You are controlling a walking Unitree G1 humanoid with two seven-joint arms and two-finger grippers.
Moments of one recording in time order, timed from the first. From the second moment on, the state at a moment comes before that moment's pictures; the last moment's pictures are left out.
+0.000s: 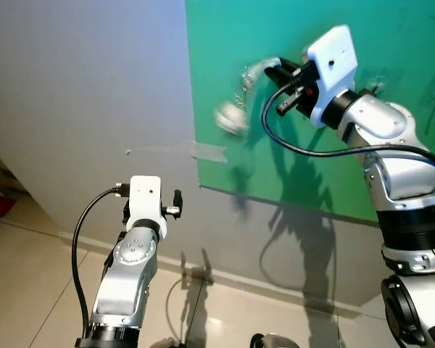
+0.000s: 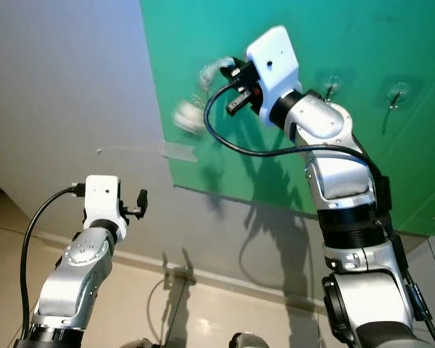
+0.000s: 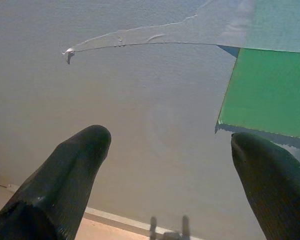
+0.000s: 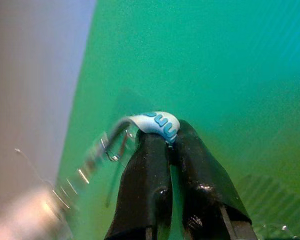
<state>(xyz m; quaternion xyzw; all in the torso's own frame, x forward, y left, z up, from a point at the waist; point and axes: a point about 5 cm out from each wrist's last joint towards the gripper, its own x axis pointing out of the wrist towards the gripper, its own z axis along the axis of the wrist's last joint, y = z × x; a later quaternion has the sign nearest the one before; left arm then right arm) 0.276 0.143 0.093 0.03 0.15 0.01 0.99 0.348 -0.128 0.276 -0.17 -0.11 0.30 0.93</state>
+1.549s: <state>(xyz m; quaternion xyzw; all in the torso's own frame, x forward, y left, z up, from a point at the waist) 0.274 0.143 0.090 0.02 0.15 0.02 0.99 0.391 -0.091 0.284 -0.25 -0.15 0.33 0.90</state>
